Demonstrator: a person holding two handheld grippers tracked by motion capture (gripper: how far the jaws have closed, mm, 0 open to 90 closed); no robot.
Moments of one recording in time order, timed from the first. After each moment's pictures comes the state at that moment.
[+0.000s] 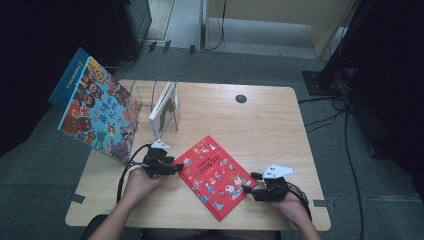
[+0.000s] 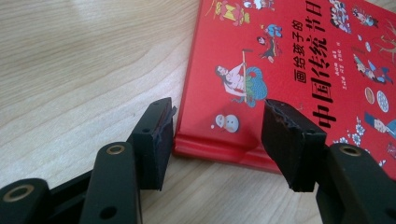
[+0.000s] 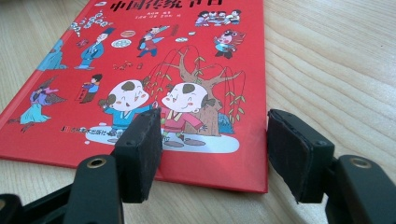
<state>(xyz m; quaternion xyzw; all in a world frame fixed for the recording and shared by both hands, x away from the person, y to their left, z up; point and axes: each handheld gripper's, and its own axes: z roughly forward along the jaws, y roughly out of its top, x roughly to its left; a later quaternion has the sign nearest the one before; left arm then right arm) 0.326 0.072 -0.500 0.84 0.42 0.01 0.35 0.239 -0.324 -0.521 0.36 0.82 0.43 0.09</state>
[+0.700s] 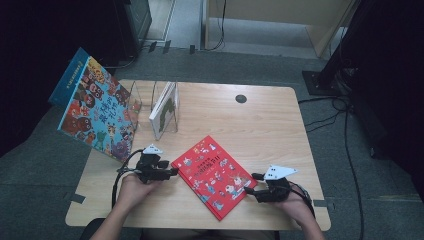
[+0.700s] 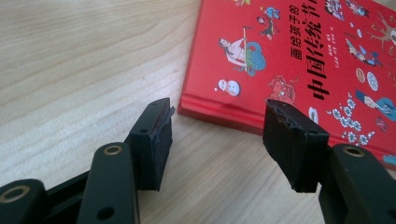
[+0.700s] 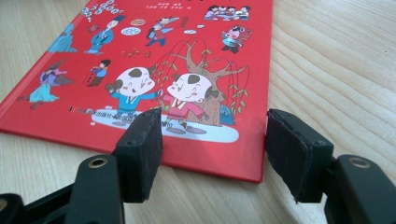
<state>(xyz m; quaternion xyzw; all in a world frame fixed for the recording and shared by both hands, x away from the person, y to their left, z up) 0.306 0.092 -0.502 0.83 0.43 0.01 0.36 0.238 -0.331 -0.518 0.32 0.84 0.42 0.08</state>
